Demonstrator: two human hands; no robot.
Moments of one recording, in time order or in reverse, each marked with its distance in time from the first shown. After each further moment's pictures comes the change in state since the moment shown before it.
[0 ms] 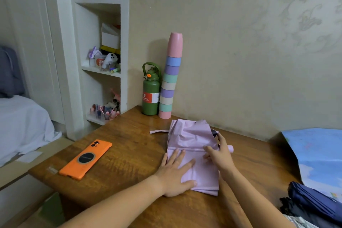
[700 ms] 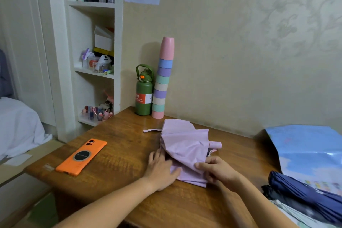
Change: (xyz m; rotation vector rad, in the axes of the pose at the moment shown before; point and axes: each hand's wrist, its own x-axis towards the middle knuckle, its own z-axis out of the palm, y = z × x) left_hand -0.020 0.010 -0.001 -0.021 0.272 -0.212; right_hand -0.052 -0.008 -0.047 -0.125 -0.554 0.266
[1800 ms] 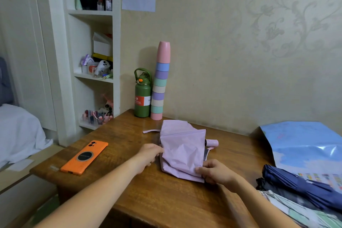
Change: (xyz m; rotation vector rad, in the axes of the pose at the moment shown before) left_hand 0.001 -0.022 -0.063 -0.972 -0.096 -0.480; right_hand -0.020 -0.003 0.008 -0.178 0.015 0.141
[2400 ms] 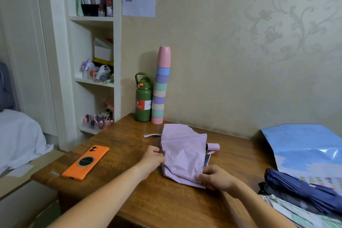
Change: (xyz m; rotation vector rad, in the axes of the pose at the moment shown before) left_hand -0.001 -0.002 0.007 -0.014 0.017 0.070; right_hand 0.002 0.005 0.004 -0.017 -0.029 -0.039
